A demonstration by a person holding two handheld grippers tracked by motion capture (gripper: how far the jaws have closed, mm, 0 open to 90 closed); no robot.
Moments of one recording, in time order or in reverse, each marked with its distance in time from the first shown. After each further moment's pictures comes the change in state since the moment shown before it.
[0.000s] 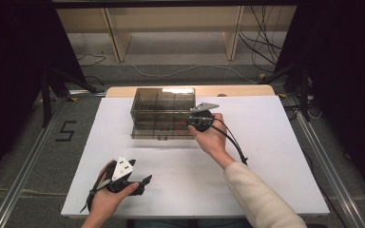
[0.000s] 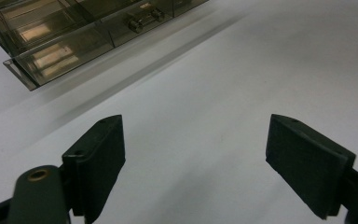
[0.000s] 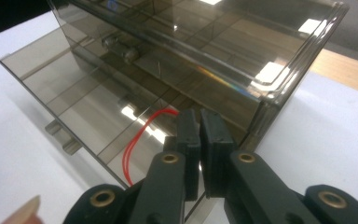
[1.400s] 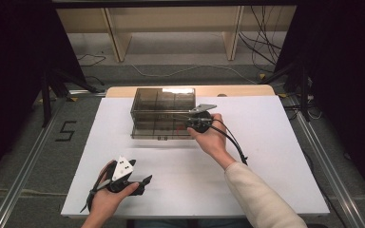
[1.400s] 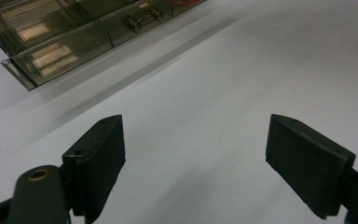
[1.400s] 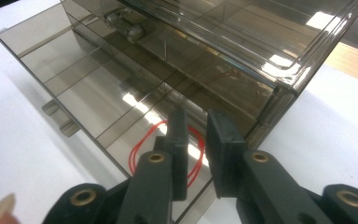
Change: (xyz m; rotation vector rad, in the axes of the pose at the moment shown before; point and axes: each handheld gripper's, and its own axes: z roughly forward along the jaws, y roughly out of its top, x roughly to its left) left arm 0.000 0.000 0.001 0.001 -0.002 0.000; right arm -0.001 -0.002 0.003 0.040 0.019 -0.037
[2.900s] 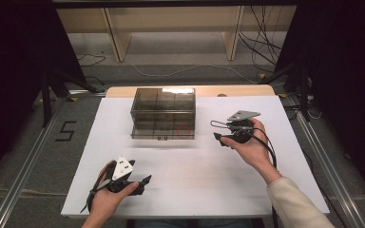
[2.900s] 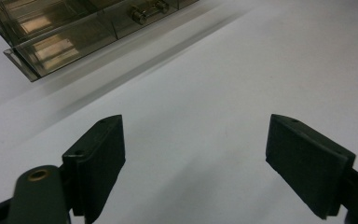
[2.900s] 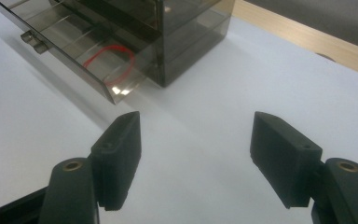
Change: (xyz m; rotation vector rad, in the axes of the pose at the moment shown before) left arm 0.001 -0.002 0.002 0.015 0.012 -0.017; right arm -0.054 -0.054 -0.092 0.015 -0.051 0.012
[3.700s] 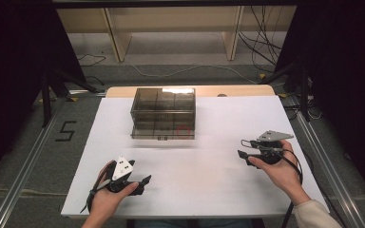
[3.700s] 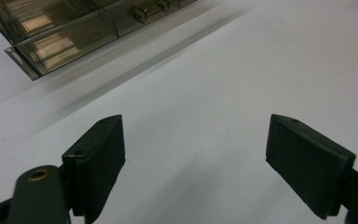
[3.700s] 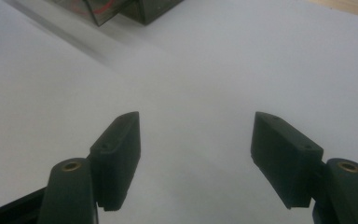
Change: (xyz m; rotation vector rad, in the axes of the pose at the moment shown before) left arm 0.000 0.000 0.000 0.004 0.004 0.007; right arm -0.023 -0.079 -0.051 -0.007 0.006 0.053
